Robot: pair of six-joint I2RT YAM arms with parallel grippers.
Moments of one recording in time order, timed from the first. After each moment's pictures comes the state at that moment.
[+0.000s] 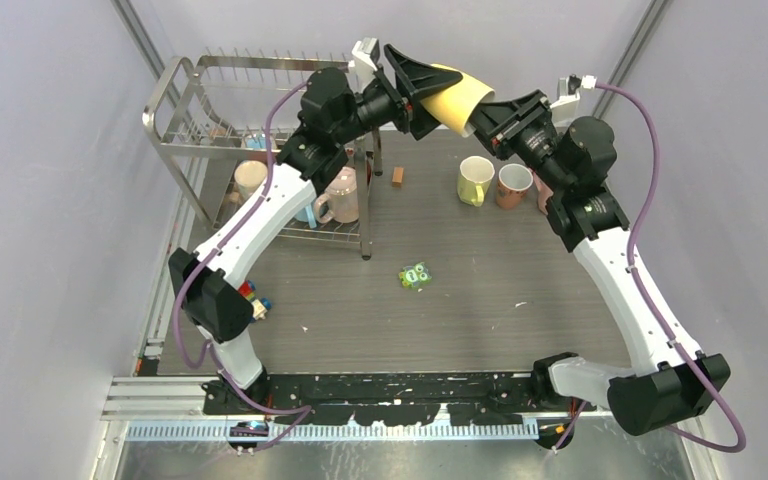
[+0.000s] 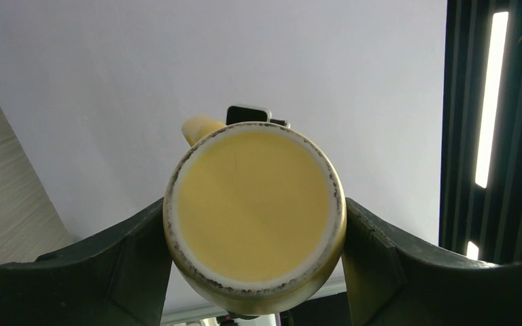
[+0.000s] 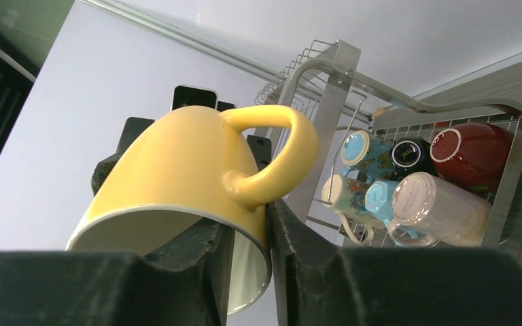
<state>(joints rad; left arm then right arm) -0.62 1.75 1.87 0.09 0.50 -1.51 0.26 1.19 1.28 0.05 -0.33 1.19</state>
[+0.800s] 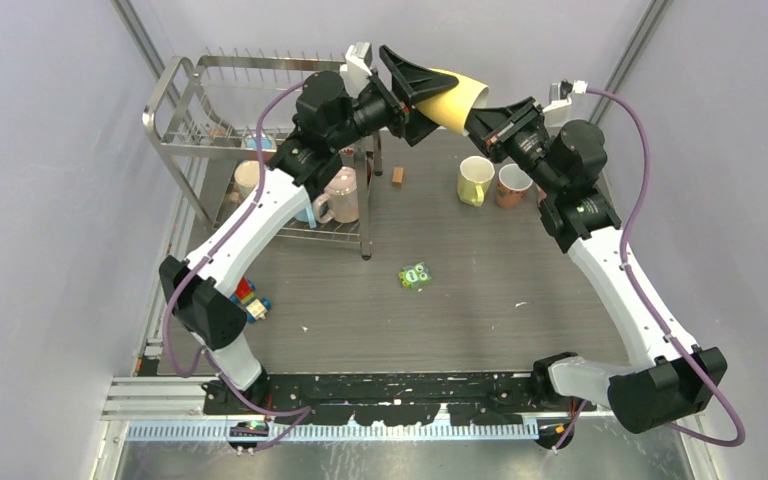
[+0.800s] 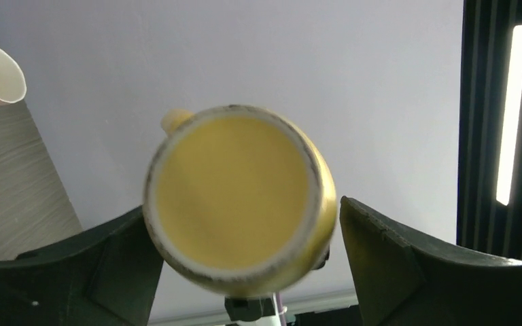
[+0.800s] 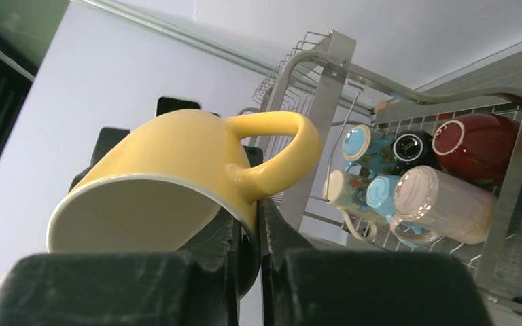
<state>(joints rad) -0.62 1.70 1.83 0.04 0.44 -1.50 0.27 1.20 1.24 0.11 -0.32 1.21</state>
